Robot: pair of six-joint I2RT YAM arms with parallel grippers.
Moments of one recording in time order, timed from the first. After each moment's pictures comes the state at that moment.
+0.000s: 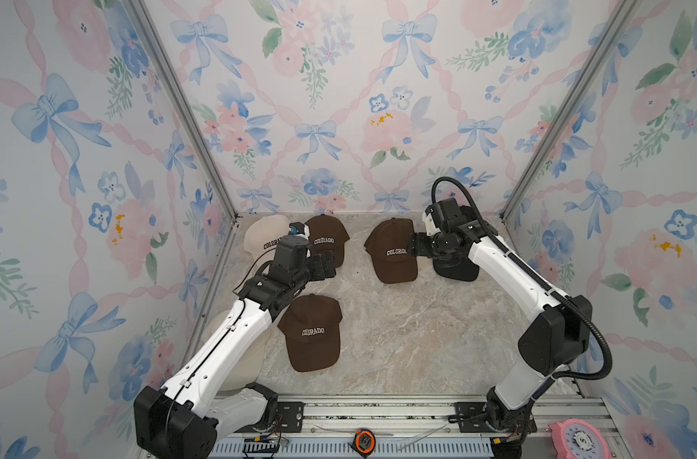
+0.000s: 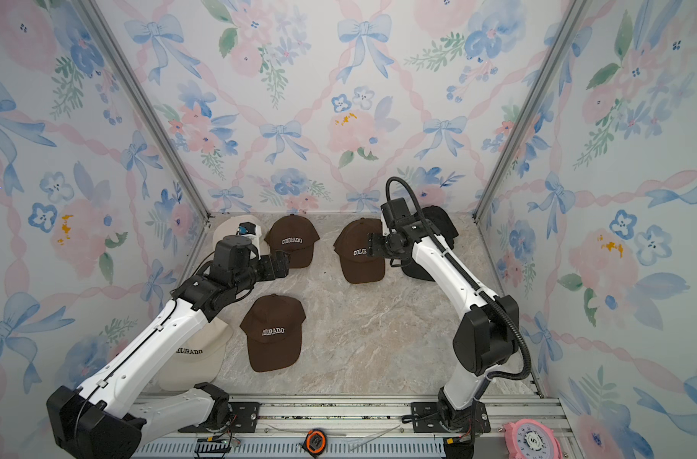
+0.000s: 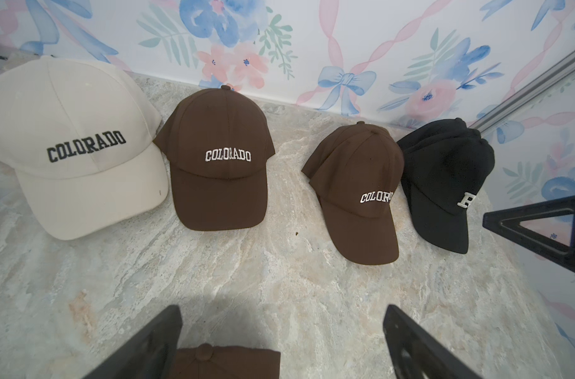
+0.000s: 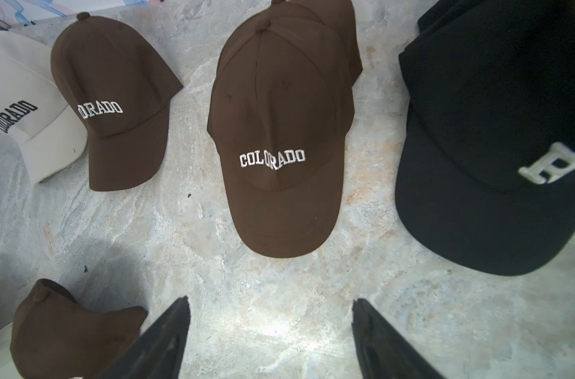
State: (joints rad) left arm -0.42 1.12 1.04 -0.52 -0.10 -0.45; right arm 0.42 1.70 1.61 -0.87 -0.03 0.38
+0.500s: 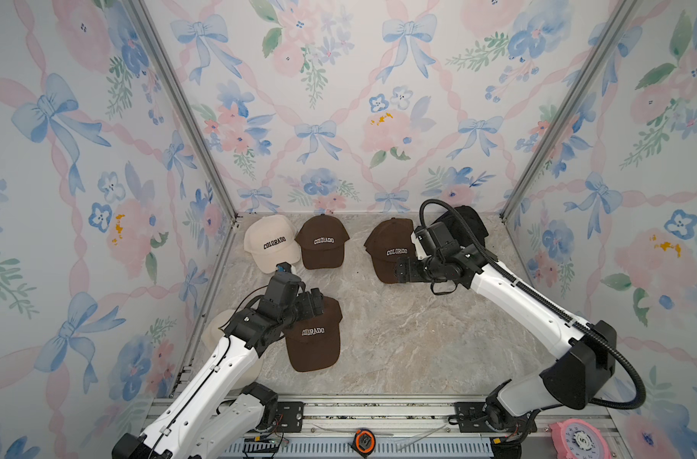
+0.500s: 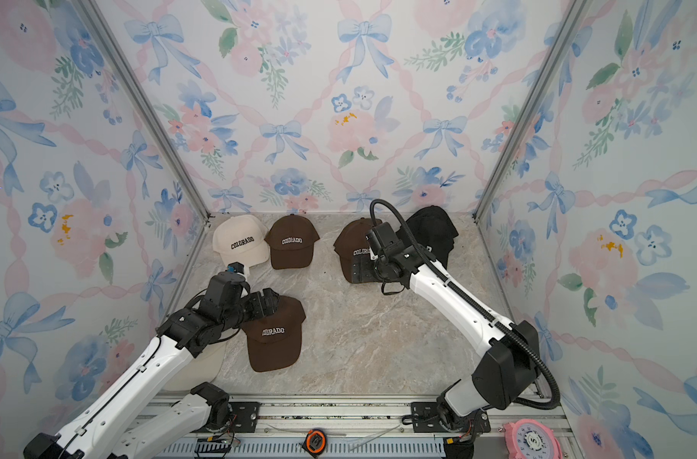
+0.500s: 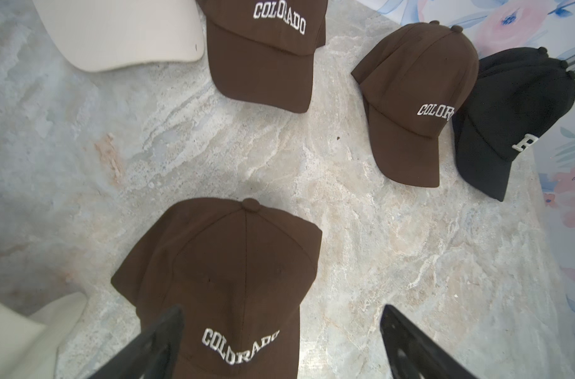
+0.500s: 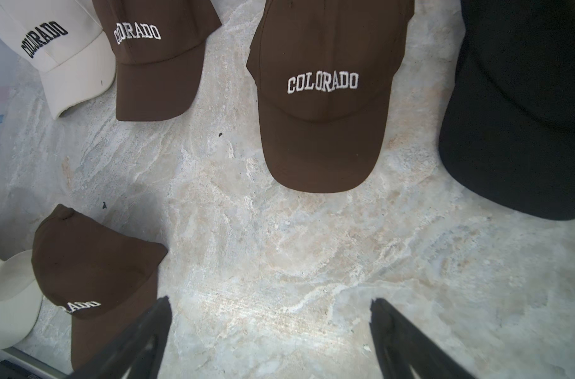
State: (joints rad) left arm -0.44 0.86 0.78 -0.72 -0.08 -0.63; right arm 0.60 1.49 1.38 -0.86 0.05 0.46
